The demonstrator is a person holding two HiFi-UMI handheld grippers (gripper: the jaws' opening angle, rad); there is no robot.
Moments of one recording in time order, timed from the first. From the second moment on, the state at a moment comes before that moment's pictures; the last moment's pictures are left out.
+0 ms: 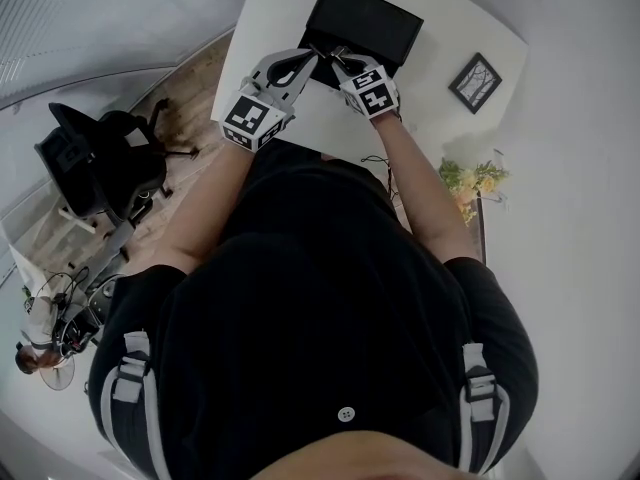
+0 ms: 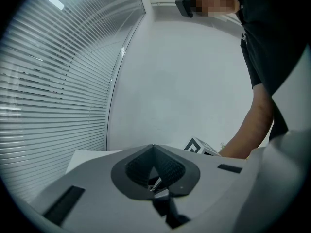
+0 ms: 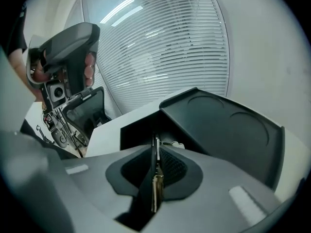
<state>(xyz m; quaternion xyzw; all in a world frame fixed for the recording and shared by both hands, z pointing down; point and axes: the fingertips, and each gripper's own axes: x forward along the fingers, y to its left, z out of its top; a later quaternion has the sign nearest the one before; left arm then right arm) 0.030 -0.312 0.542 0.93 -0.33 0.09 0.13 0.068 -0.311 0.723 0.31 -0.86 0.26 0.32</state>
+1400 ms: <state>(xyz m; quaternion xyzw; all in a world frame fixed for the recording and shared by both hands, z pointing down) 0.057 -0.271 0.442 0.95 -0.32 0.05 0.06 0.114 -0.273 0.468 0.39 -0.91 0.09 0.11</state>
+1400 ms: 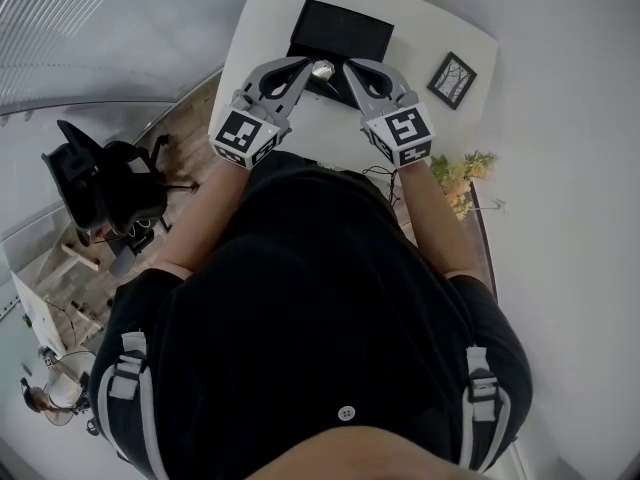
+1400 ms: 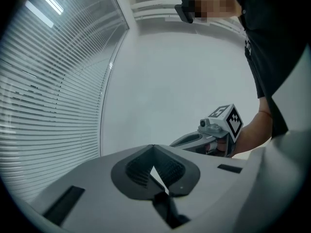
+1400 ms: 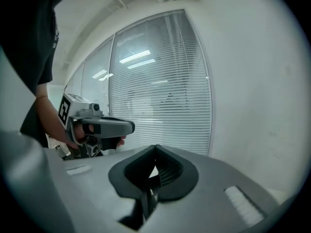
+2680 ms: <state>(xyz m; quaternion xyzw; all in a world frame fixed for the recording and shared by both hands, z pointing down) 0.091 -0.267 0.376 0.97 -0.26 0.01 0.03 0.136 -0.255 0.366 0.41 -0.91 0.01 0.02</state>
